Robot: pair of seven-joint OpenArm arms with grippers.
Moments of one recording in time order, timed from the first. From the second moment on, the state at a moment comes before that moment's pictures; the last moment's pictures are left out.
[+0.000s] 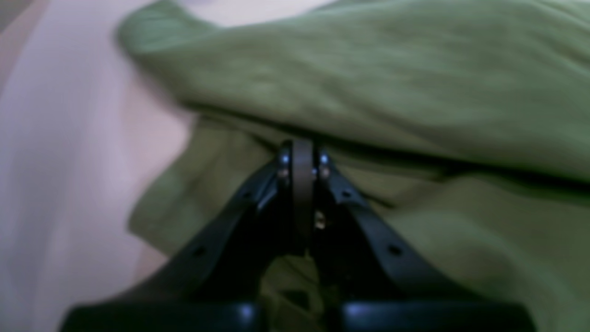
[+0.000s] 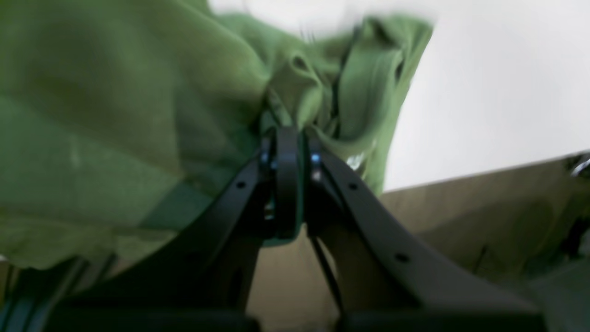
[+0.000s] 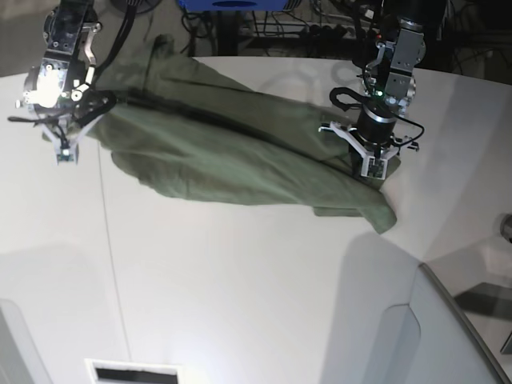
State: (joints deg) left arm 10.3 -15.0 6.0 67.8 -4.0 -0.1 0.7; right arm -15.8 -5.7 20.5 99.4 -15.6 13.7 -65.4
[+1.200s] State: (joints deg) left arm 0.4 -13.3 6.9 56.8 -4.1 -1.4 1.5; right arm -13.2 -5.5 2.1 94.3 -14.2 13.6 -68.4
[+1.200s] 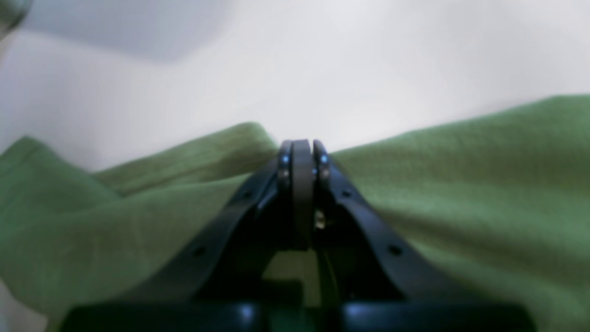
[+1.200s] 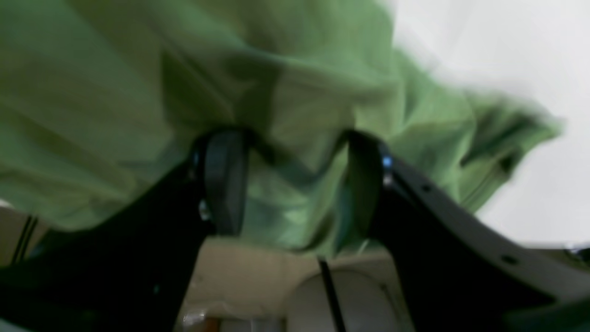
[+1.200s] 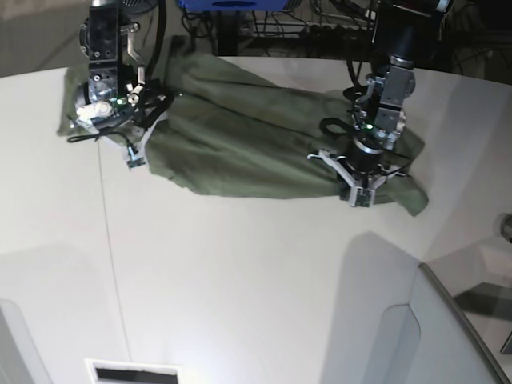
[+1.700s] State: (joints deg) left arm -3.9 -13.4 1.8 56.2 -4.0 -0.6 5.5; right arm 3.9 -5.8 6.7 72.6 -5.6 11.7 -59.6
